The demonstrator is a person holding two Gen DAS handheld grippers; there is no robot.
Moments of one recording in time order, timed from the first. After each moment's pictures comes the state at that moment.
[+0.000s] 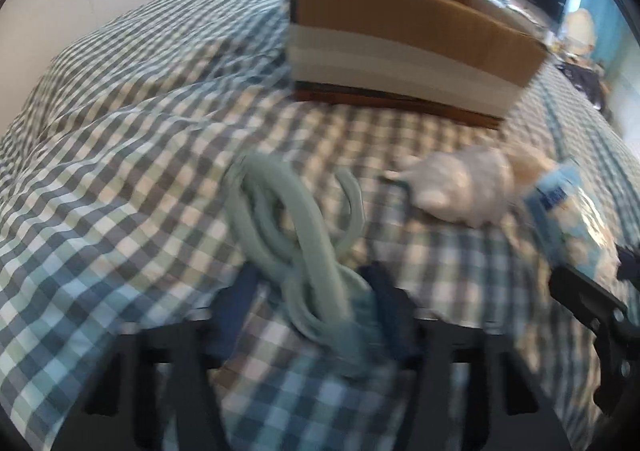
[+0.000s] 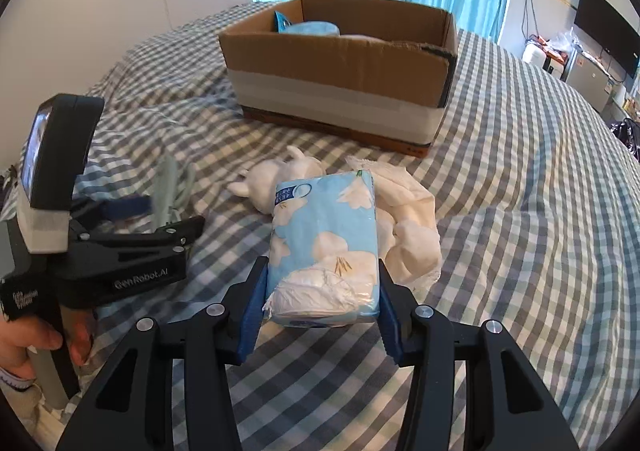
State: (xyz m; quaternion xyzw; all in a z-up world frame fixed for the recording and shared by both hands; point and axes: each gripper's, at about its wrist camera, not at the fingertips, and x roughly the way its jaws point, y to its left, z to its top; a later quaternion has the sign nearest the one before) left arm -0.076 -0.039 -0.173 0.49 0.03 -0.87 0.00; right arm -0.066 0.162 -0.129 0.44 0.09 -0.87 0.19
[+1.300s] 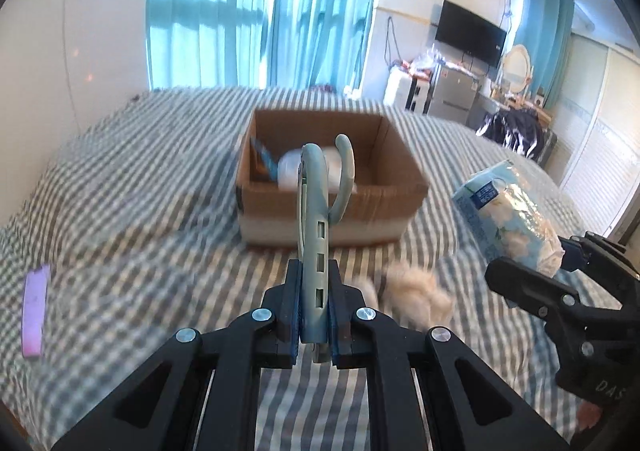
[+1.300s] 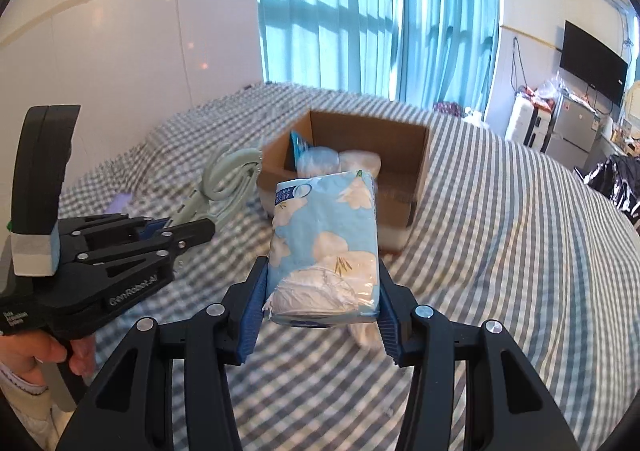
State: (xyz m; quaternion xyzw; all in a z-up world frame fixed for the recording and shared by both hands) left arm -0.082 -0.033 -0.037 0.35 0.03 -0.93 -0.07; right arm -0.046 0.170 -0.007 0.33 0.07 -0.92 0.21
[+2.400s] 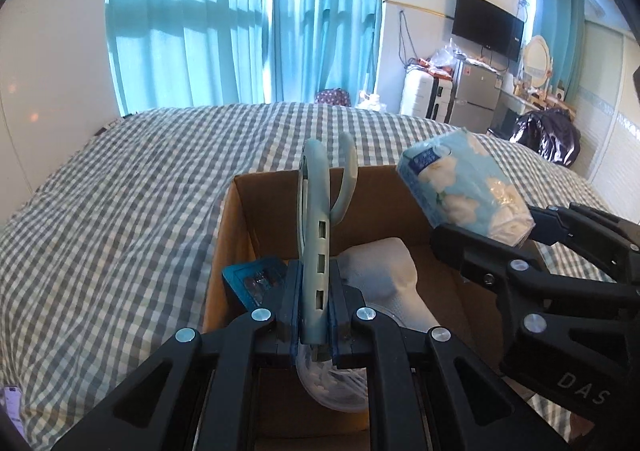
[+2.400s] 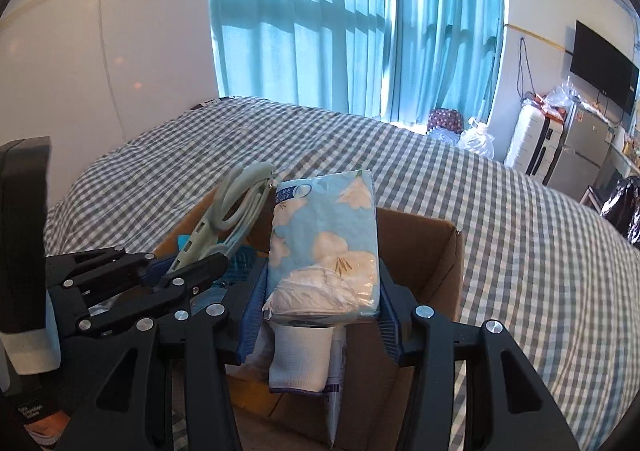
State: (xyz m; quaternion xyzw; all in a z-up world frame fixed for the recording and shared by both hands) left arm -0.291 -0.027 -0.080 0.35 0.00 -0.93 -0.05; right arm -0.307 0.127 -0.049 0.34 0.06 -0.92 0.19
